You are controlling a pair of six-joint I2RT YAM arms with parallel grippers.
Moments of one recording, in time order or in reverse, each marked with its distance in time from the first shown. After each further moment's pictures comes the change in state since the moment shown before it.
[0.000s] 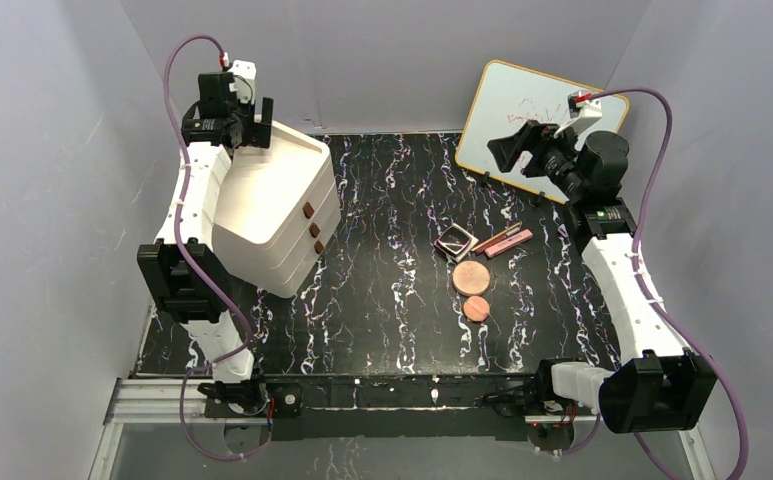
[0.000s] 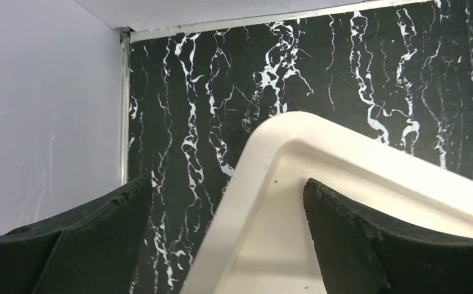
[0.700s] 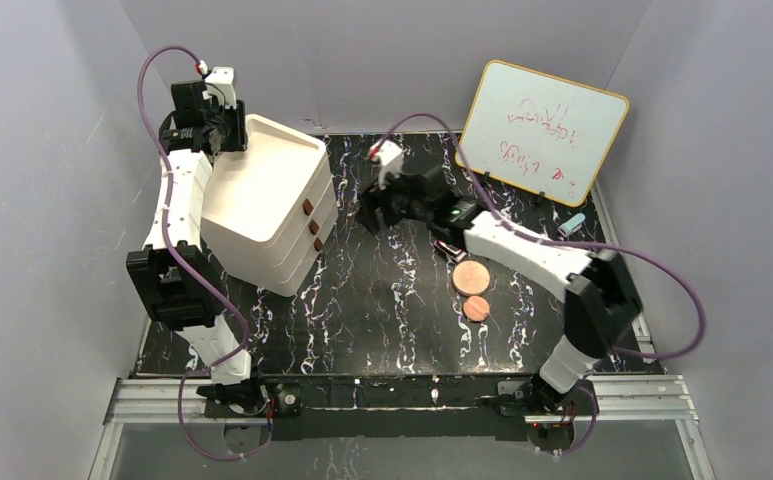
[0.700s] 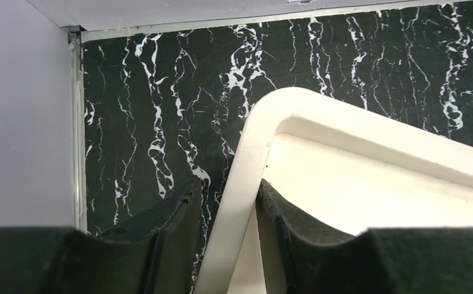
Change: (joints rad) left arm 0.119 -0.042 -0.103 0.068 0.266 -0.051; right arm 0.682 0.399 0.145 -0.085 0.200 -0.240
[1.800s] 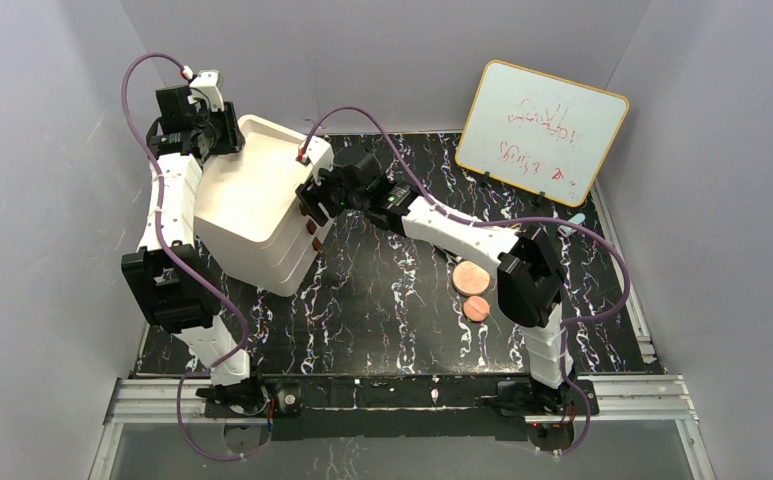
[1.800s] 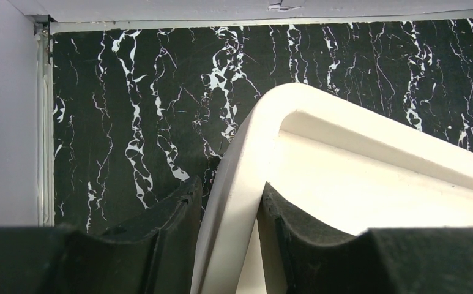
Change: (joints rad) left arm 0.069 -0.011 -0.040 0.038 0.147 -0.074; right arm 0.167 0.447 0.536 -0.064 0.059 -0.181
